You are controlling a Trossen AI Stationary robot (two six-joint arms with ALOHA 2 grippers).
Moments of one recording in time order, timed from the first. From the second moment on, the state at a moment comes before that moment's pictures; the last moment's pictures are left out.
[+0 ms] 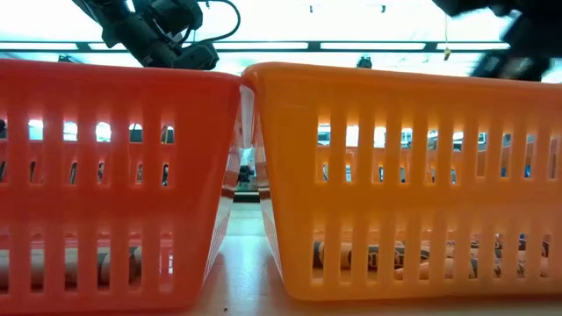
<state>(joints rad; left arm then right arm) 0.30 1.18 0.76 -0.28 -0.09 -0.17 0.50 1.67 1.18 -0.80 -0.40 0.59</state>
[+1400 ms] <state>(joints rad) 0.21 1.20 0.76 -0.24 0.03 -0.15 0.05 1.72 1.18 -0.41 0.11 0.76</state>
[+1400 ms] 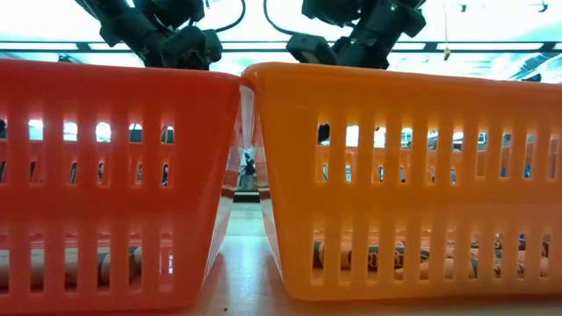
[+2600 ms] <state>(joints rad) 0.22 1.20 0.76 -0.45 0.03 -0.17 0.08 2.07 1.55 -0.83 0.14 1.21</state>
